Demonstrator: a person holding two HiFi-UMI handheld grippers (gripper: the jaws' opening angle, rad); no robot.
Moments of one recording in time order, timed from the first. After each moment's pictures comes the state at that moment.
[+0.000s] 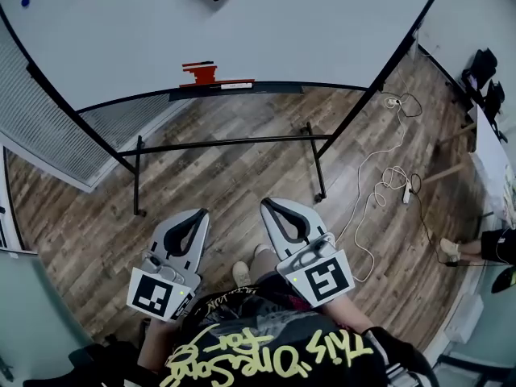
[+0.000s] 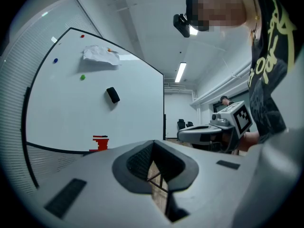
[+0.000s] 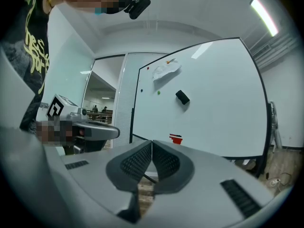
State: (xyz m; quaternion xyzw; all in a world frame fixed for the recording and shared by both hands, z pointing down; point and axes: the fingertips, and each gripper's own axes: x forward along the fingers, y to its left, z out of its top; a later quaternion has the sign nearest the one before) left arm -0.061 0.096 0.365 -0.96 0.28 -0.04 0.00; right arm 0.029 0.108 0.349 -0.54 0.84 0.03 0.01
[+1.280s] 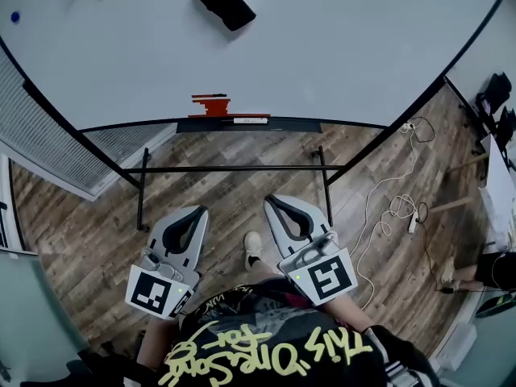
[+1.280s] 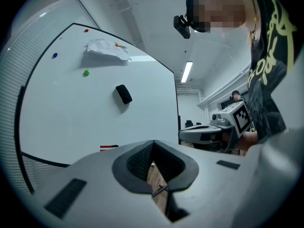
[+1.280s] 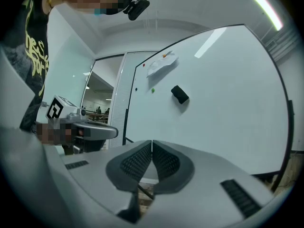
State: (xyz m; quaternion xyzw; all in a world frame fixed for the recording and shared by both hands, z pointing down) left arm -0.045 -0.014 0.355 -0.95 0.32 -0.03 0.02; right arm 0.052 -0.007 0.339 -0.52 0.85 0.04 0.01
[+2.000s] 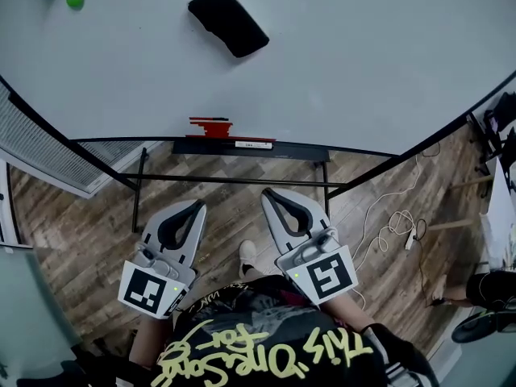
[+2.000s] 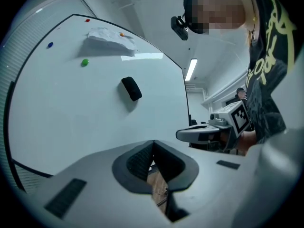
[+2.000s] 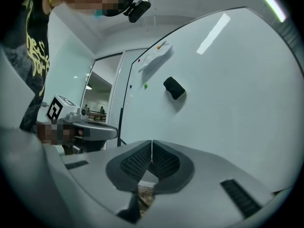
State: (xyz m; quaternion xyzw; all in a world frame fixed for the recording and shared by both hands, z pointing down) left arm -0.023 -0.097 0.344 -0.94 0.33 -0.03 0.02; right arm 0.069 -0.098 0.329 -0.50 0.87 0.03 0.01
